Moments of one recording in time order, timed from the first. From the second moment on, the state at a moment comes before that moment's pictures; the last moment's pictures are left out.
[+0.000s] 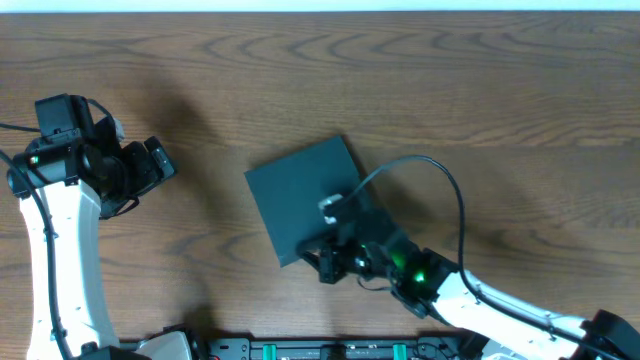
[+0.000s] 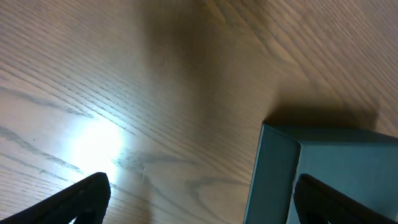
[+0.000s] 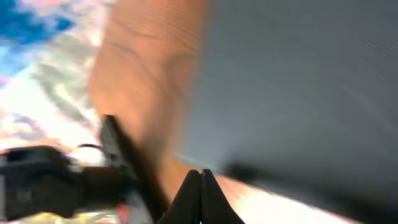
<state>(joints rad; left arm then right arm) 0.30 1.37 1.24 -1.15 0.23 -0.27 0.88 1.29 0.46 0.29 -0.41 0.77</state>
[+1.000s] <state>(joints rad) 0.30 1.37 1.24 -1.15 0.23 -0.27 0.92 1.52 0.74 0.06 -0.34 0.63</state>
